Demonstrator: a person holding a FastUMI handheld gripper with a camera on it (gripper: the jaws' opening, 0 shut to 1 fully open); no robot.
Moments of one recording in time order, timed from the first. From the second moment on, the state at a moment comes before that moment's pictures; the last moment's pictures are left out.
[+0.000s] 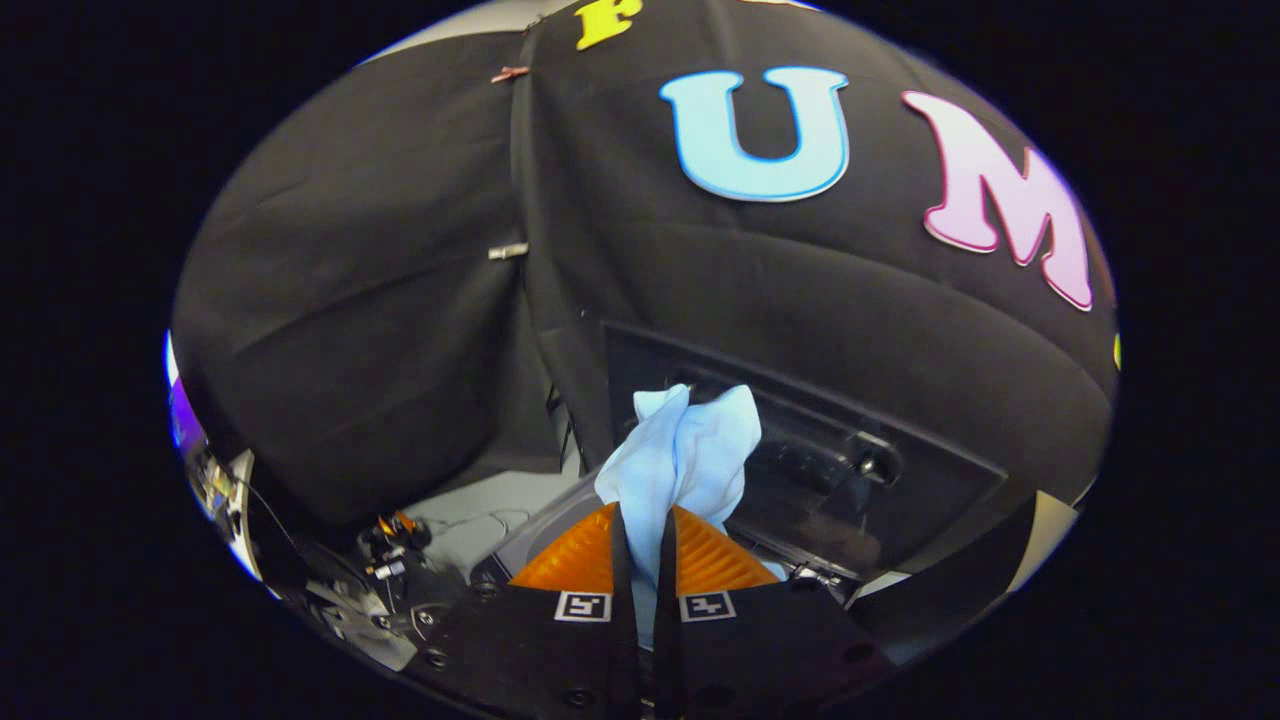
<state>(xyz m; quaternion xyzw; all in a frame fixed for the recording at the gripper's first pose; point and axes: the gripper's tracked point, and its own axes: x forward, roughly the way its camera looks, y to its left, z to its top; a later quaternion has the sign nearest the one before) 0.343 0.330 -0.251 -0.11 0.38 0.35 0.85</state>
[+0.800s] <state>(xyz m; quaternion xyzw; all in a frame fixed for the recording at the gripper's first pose) 0.323 0.314 -0.311 -0.16 0.47 0.33 0.81</state>
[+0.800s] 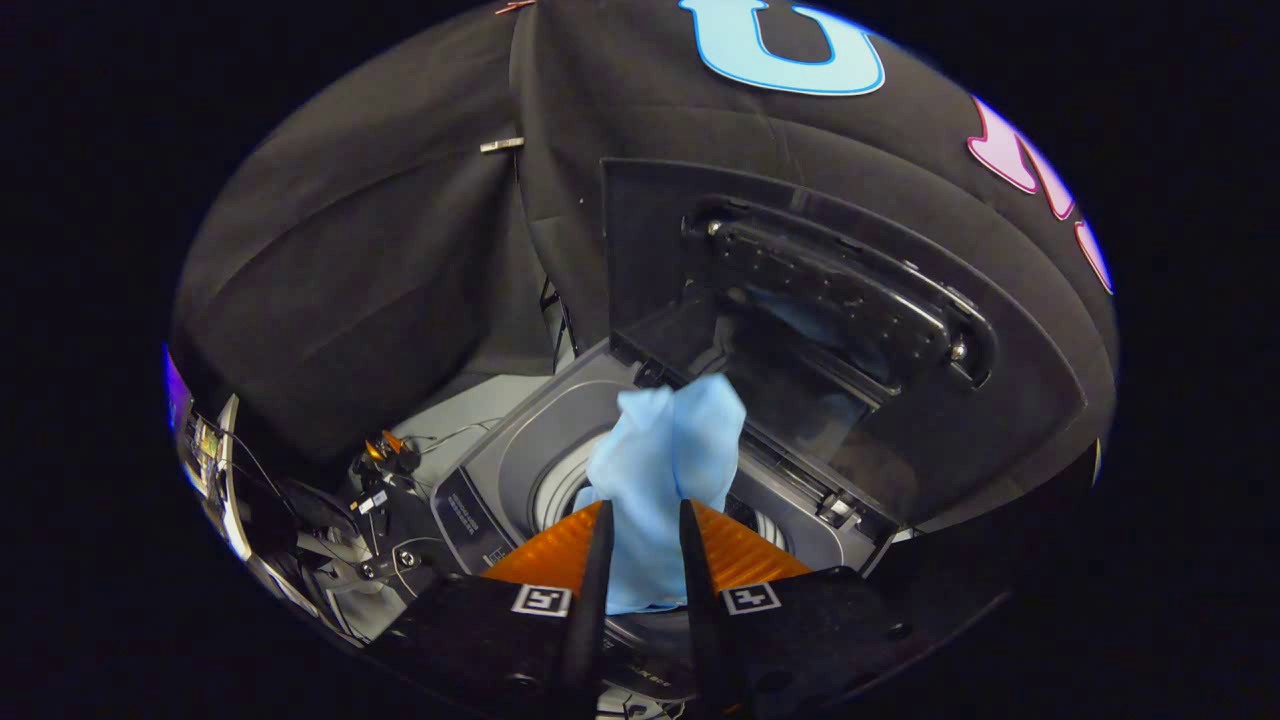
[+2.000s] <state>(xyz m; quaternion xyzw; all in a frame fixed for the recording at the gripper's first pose) 0.452 0.296 -0.191 -0.04 0.20 0.22 0.95</state>
